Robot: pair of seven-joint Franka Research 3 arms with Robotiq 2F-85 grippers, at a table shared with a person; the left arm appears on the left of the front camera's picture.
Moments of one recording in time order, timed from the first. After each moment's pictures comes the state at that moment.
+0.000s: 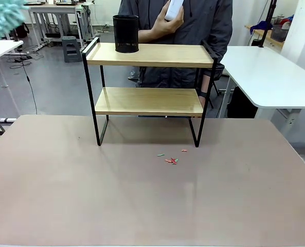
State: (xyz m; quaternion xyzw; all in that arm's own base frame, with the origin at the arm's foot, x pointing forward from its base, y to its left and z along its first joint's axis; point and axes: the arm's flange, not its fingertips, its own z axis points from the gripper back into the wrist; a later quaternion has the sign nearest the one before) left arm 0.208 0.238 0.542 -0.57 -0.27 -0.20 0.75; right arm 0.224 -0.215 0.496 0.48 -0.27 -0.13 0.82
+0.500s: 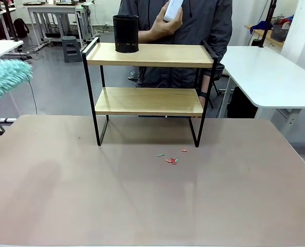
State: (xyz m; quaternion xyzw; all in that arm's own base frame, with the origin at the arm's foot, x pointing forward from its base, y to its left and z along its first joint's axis) left arm 0.331 0.259 0.429 -0.58 -0.21 0.05 0.78; right arm 0.224 -0.215 0.496 0.48 -0.27 -0.13 0.82
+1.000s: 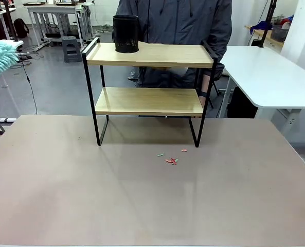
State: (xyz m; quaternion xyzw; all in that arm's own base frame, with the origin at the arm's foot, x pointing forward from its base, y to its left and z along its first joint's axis) left arm 0.290 0.270 0.468 -0.57 -0.25 0.02 0.78; right arm 0.224 -0.215 0.496 0.48 -0.27 -0.13 0.82
